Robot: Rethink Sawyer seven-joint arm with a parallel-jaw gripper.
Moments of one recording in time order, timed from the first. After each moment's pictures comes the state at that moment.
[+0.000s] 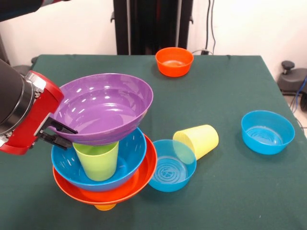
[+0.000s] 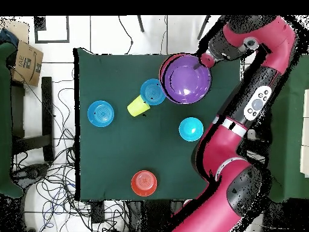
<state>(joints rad) -0.81 0.02 1.91 0.27 -1.65 2.19 0.45</state>
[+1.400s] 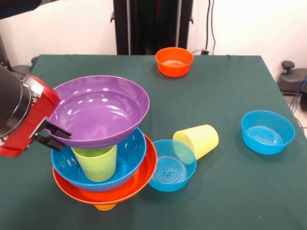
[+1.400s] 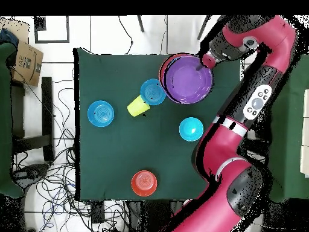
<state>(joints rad) -0.81 0.01 1.92 0.27 -1.73 2.19 0.44</state>
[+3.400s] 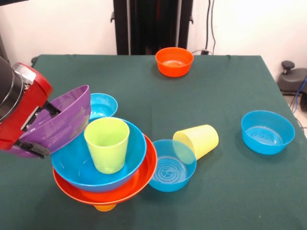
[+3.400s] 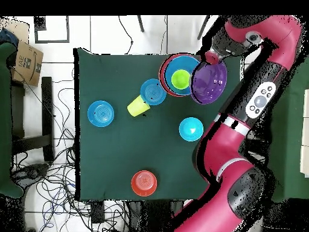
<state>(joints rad) -0.80 -0.03 1.93 0.27 -1.75 2.19 0.35</state>
